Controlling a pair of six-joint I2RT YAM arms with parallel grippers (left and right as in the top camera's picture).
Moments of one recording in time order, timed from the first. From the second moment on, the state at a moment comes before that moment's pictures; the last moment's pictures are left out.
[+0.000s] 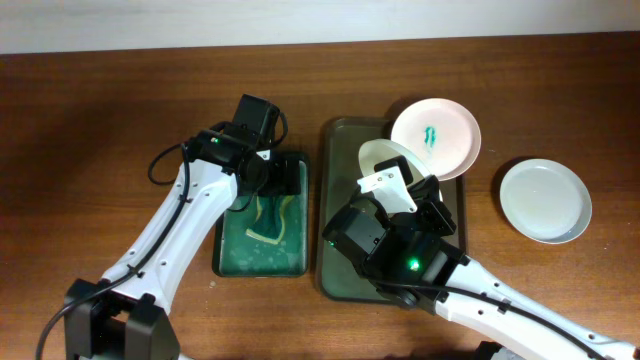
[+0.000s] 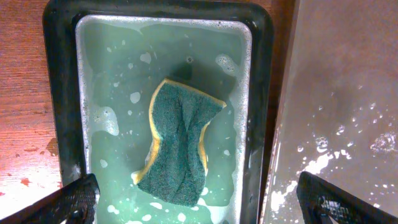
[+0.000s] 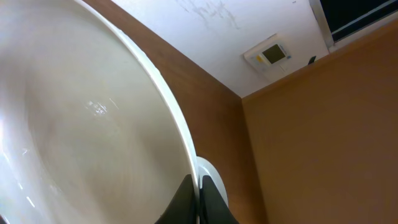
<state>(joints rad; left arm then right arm) -0.37 1.67 1.38 -0.98 0.00 -0.37 0.90 1.30 1.05 -0.92 1.22 0.25</state>
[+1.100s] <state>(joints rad) -0.37 1.67 1.38 -0.98 0.00 -0.37 -0.88 1.62 1.06 -0.73 -0.15 0.36</state>
